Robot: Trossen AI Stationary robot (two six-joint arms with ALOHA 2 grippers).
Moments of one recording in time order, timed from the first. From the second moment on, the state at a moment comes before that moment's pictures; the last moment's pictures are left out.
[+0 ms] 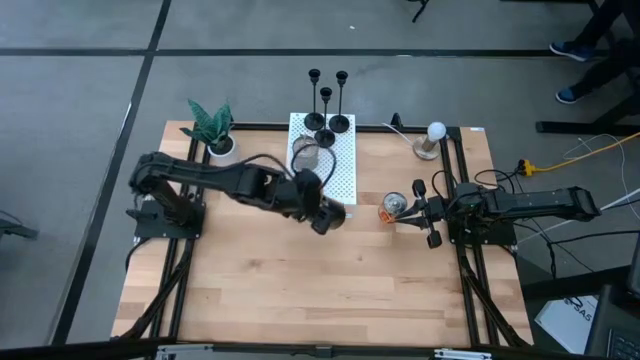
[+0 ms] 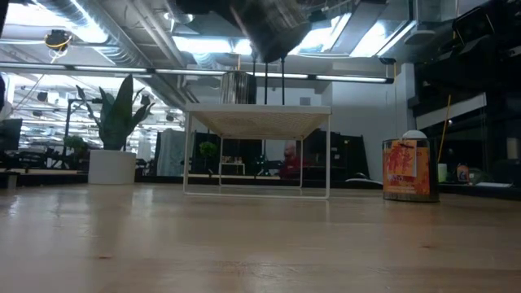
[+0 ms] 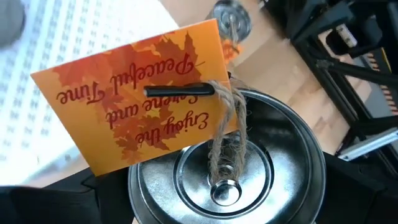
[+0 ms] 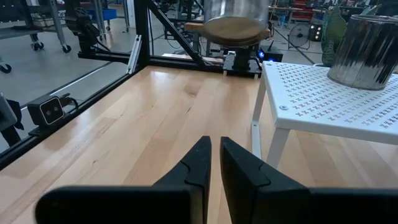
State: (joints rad) left arm -0.16 1.67 1.70 -0.93 -0.26 -1.03; right arm 0.05 0.32 0.10 0.08 -0.16 -0.06
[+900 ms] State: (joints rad) left arm 0.09 1.98 2.13 -1.42 -0.13 -0.61; right arm 0.05 0.33 0.10 0.08 -0.16 -0.06
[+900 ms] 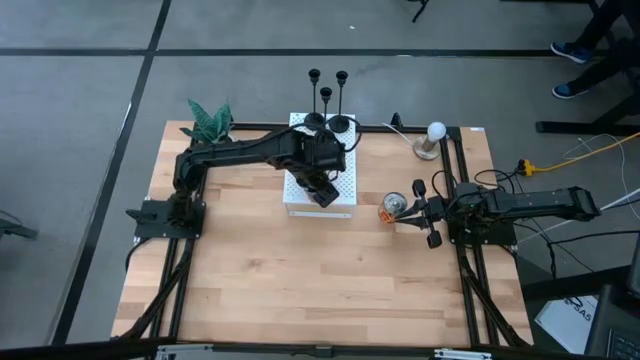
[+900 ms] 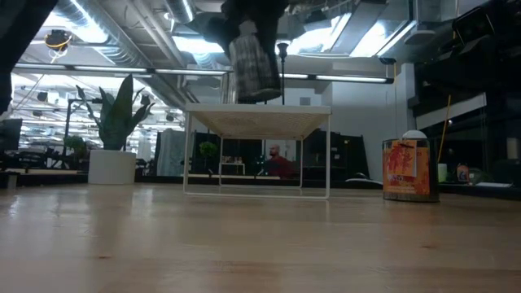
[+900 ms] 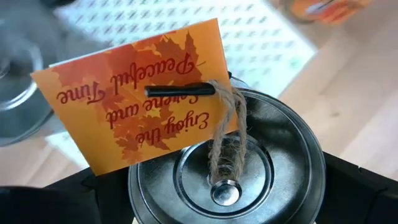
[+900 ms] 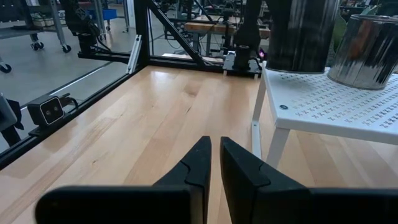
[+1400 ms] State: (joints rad) left arm 0.13 1.98 2.13 -1.44 -0.17 -0.61; right arm 0.05 0.33 0.10 0.08 -0.16 -0.06
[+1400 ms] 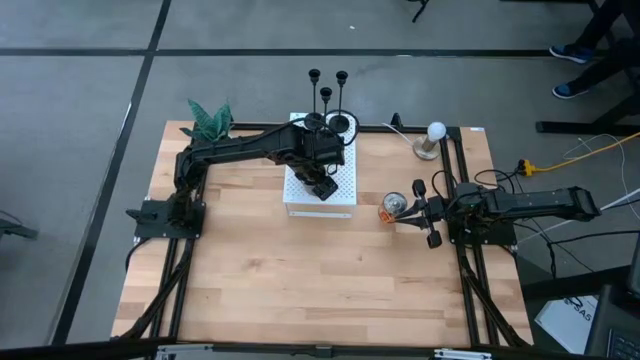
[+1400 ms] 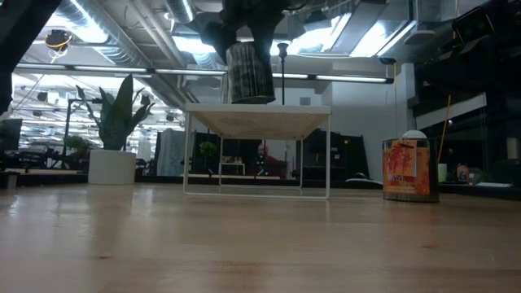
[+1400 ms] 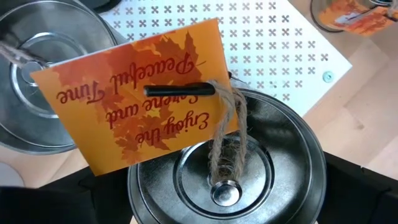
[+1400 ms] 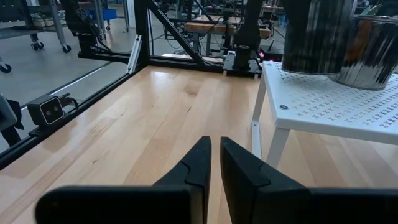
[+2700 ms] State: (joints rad) left arm 0.13 1.98 2.13 -1.41 -0.21 -0.61; right arm 0.05 0.33 0.10 0.08 -0.16 -0.06
